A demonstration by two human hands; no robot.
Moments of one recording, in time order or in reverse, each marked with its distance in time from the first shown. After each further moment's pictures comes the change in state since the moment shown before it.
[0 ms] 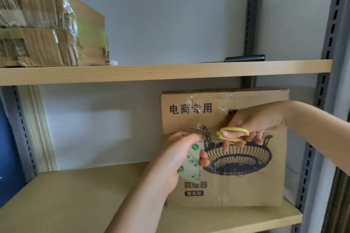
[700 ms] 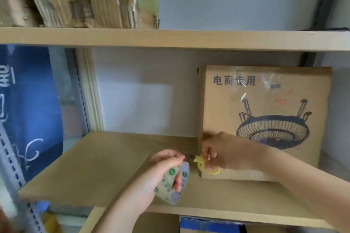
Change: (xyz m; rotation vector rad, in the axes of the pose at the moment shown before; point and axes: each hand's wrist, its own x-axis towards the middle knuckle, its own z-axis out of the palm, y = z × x) left_hand -0.052 -0.082 -0.105 -0.012 0.123 -0.016; right_hand 0.117 -0.034 0.121 -0.463 0.233 -0.235
